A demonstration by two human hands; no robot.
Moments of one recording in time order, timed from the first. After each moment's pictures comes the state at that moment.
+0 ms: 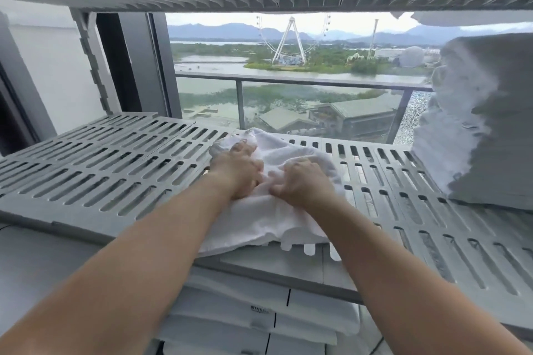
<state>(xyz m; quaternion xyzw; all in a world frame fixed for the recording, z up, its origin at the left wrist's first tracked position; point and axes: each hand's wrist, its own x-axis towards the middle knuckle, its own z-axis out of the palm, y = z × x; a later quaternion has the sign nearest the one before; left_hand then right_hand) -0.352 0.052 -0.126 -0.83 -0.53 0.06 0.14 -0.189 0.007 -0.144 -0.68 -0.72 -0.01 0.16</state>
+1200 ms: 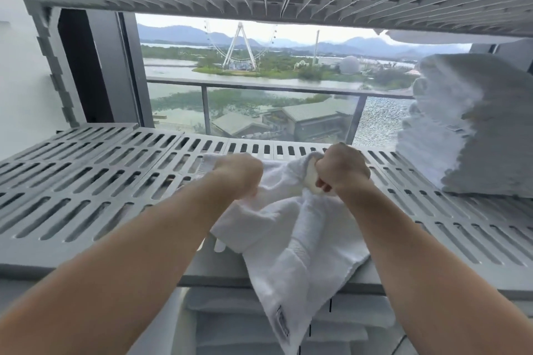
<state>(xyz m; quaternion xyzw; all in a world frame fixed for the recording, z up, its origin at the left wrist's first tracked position) -0.409 0.064 -0.097 -0.87 -0.49 0.04 0.10 -0.216 0.011 -0.096 -0.85 -0.46 0.04 0.27</state>
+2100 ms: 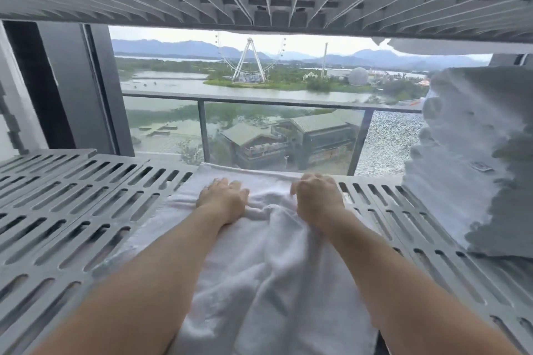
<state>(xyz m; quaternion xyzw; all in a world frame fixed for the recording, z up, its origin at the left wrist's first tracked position) -0.318 0.229 -0.170 -0.80 -0.59 -0.04 -0.05 -0.121 0.140 -0.144 -0.74 -0.65 -0.15 0.02</state>
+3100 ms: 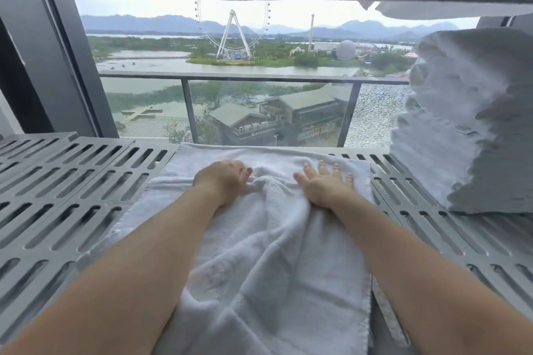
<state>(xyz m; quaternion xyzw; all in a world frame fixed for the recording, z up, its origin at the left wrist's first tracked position) -0.314 0.203 -0.163 -0.85 -0.52 -0.10 -0.05 -0.083 0.127 -0.178 -0.83 -0.54 0.13 0.07</state>
